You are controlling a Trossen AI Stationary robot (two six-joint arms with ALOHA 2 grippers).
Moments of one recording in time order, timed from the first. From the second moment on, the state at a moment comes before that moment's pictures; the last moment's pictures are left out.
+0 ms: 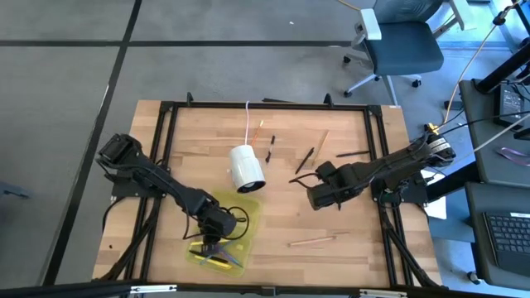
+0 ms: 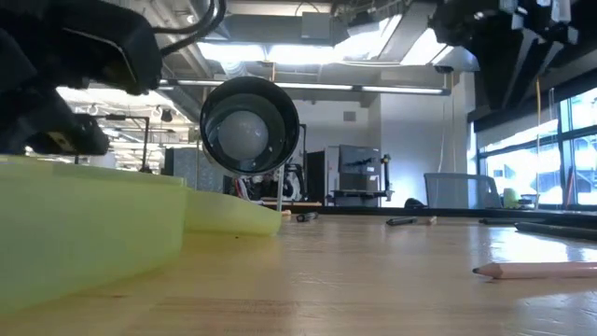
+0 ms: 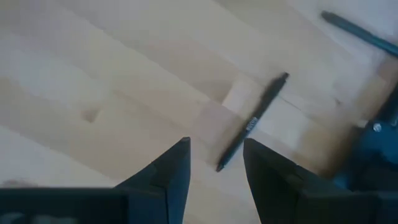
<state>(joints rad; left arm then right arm) -0.49 1.66 0.94 -0.50 0.32 -0.73 0.35 1.56 1.29 -1.35 0.21 1.37</state>
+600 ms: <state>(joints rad) -0.49 1.70 0.94 -0.47 0.35 -0.73 0.32 1.56 0.92 -1.11 0.16 1.47</state>
